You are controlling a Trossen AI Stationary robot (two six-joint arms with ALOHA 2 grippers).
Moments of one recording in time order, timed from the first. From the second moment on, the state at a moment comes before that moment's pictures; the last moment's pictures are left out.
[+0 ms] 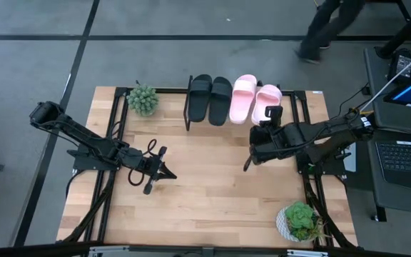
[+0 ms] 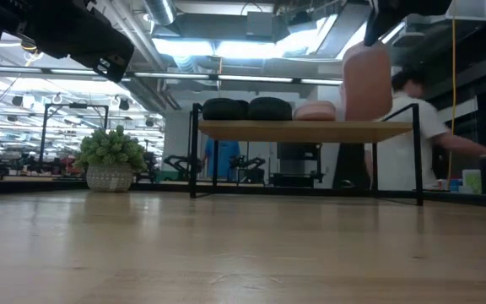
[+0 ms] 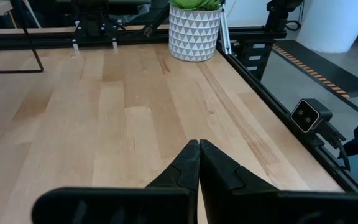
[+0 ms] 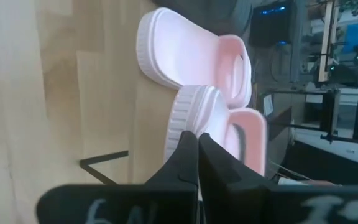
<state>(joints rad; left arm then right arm) -0.38 1.02 0.37 0.34 -0.13 -0.10 0.28 1.49 1.51 -1.57 0.86 0.20</state>
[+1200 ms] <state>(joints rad) -0.38 1.02 0.37 0.35 -0.13 -0.09 0.07 1.49 1.51 -1.42 0.76 -0.06</state>
